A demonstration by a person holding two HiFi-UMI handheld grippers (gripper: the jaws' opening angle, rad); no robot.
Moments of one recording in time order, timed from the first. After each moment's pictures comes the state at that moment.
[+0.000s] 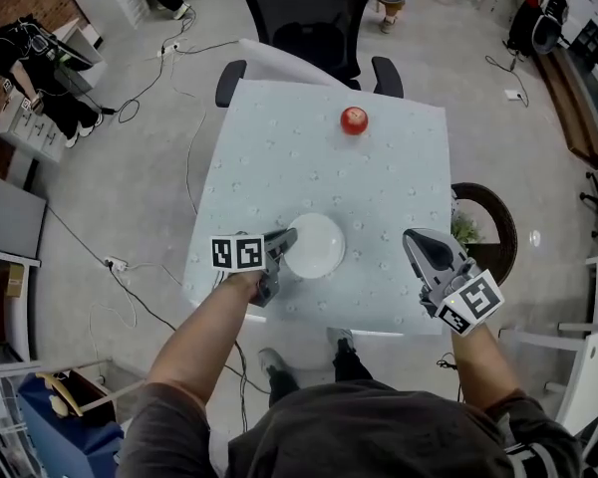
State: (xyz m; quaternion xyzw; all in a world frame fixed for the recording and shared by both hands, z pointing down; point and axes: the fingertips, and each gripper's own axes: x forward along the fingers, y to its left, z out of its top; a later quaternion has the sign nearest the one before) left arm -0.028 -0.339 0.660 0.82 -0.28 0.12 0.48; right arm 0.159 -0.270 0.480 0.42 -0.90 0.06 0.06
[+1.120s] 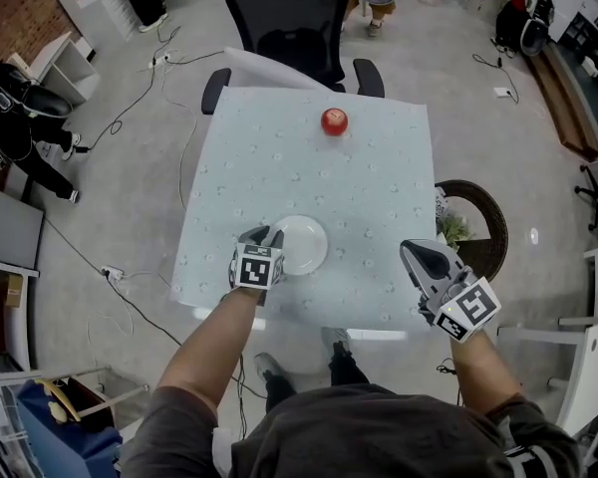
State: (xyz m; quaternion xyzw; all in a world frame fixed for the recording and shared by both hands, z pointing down) left arm -0.030 -0.345 0.696 0.82 -0.43 0.32 0.21; right arm 0.197 -0.233 0.489 0.43 -0.90 0.07 0.07
